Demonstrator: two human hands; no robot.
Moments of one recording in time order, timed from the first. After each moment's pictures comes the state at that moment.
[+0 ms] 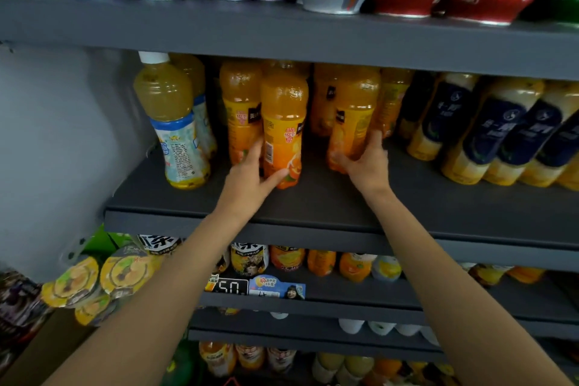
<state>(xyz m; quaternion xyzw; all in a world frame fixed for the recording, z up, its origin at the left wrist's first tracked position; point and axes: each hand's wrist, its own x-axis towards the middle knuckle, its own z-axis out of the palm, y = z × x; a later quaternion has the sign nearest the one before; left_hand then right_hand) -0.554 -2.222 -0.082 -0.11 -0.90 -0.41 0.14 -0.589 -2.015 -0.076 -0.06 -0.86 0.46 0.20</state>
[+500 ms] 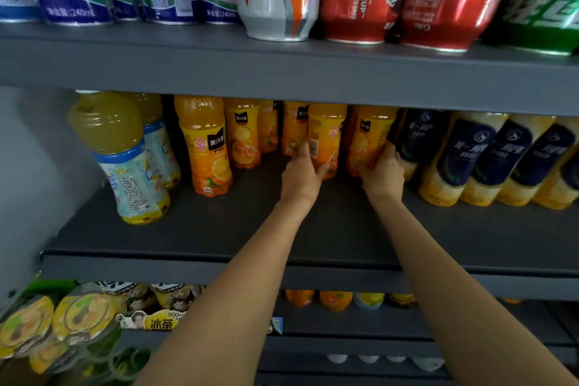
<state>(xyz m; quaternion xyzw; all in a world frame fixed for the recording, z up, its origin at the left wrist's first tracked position) -0.623 -2.083 -0.067 -0.06 -0.90 -0.41 0.10 -0.620 -1.950 -0.070 -0.17 -0.88 0.36 0.24</state>
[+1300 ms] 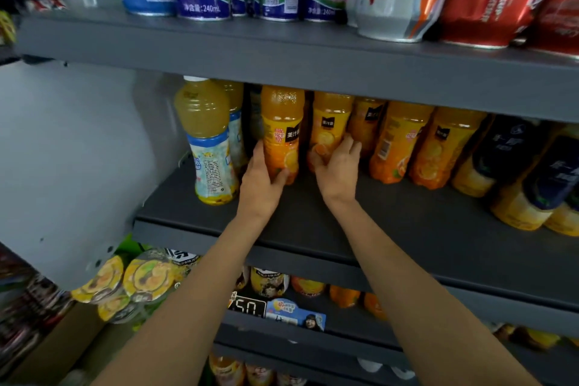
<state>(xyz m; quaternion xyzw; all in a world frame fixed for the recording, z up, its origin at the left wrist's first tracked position) -0.587 -2.236 -0.082 0.03 -0.87 -0.45 0.21 -0.633 -2.113 -0.076 0.00 -0.88 0.40 0.26</state>
